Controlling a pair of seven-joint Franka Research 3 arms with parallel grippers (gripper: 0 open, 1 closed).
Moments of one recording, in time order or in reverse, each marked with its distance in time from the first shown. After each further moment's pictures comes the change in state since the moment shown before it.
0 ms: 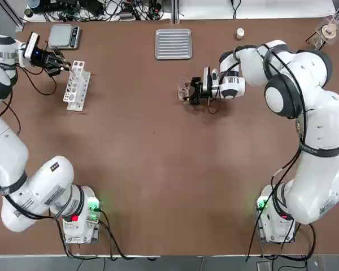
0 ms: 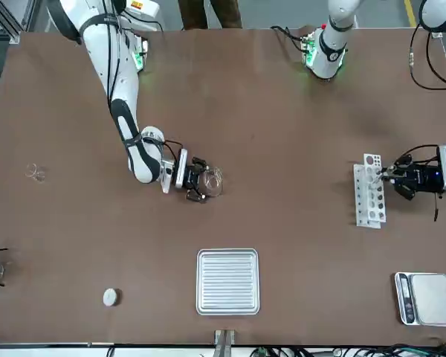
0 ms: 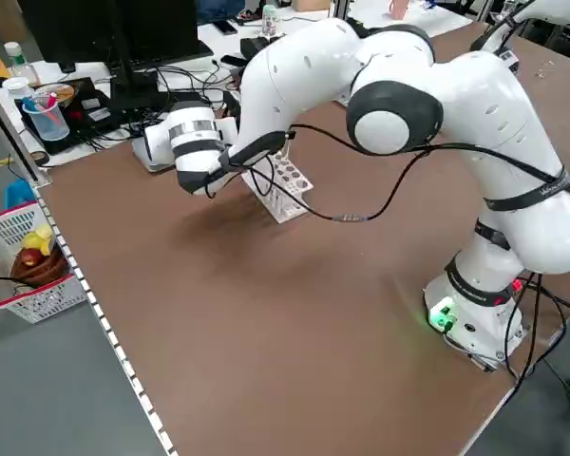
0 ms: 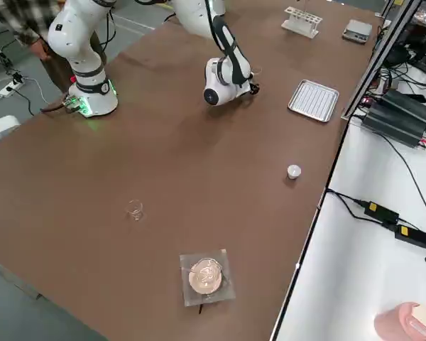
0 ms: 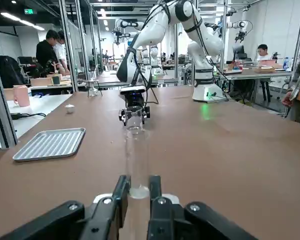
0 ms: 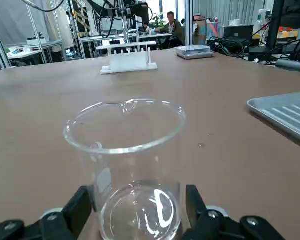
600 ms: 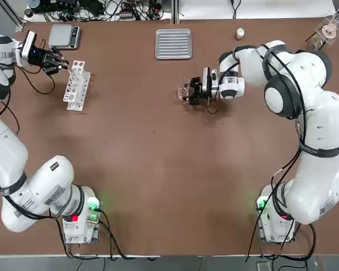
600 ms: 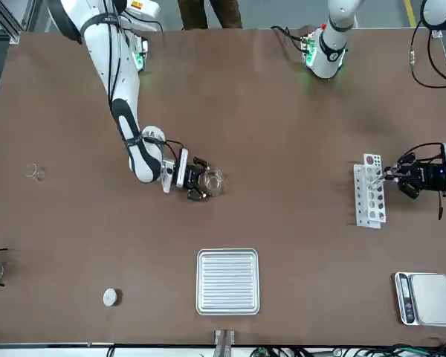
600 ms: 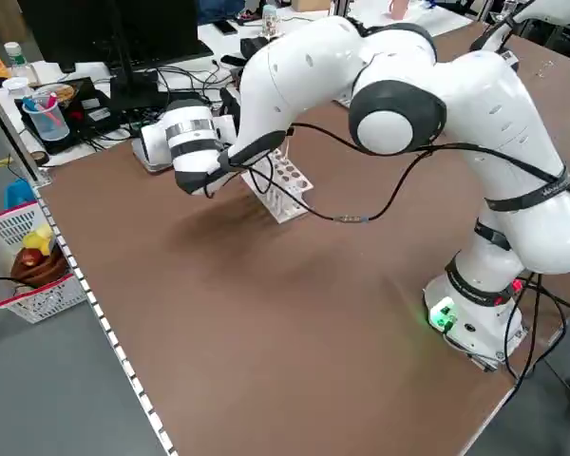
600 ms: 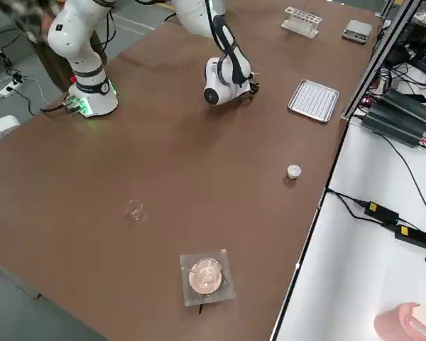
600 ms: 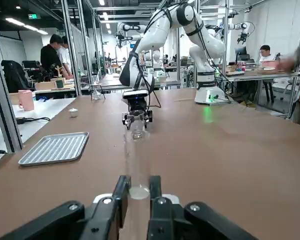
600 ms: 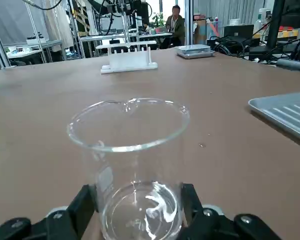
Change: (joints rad) left arm 0.011 -0.016 -0.002 0.000 -0.010 -0.013 0.000; right arm 0.004 0.001 0.000 0.002 0.005 0.003 0.000
